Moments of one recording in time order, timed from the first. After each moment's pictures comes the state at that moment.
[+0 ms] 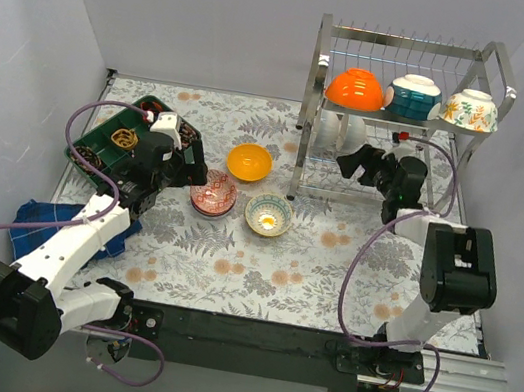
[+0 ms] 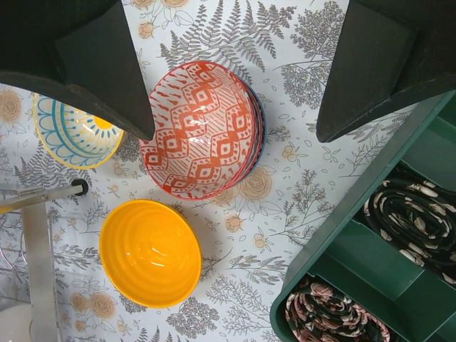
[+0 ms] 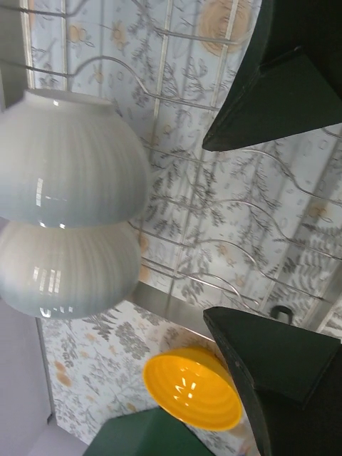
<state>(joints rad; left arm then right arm) -0.32 1.08 0.83 -0.26 -0.14 -0.38 0.11 1.69 0.81 0.66 -0.39 0.38</state>
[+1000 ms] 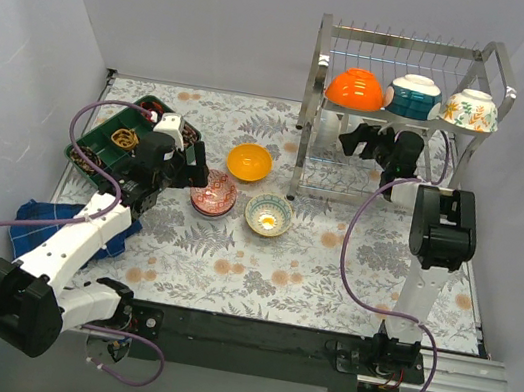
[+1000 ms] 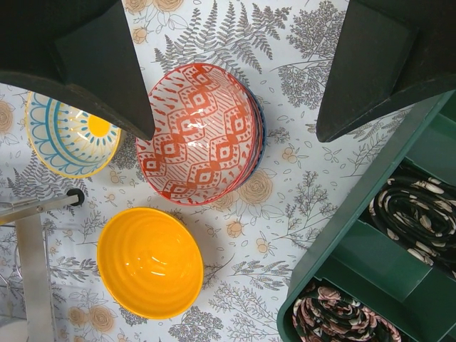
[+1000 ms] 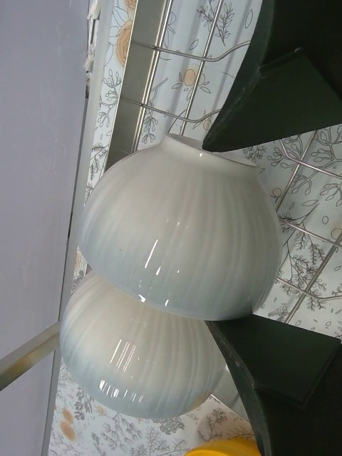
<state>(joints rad) -0.32 1.09 0.83 -0.26 -0.12 -0.35 0.07 2.07 1.21 0.71 -0.45 0.18</state>
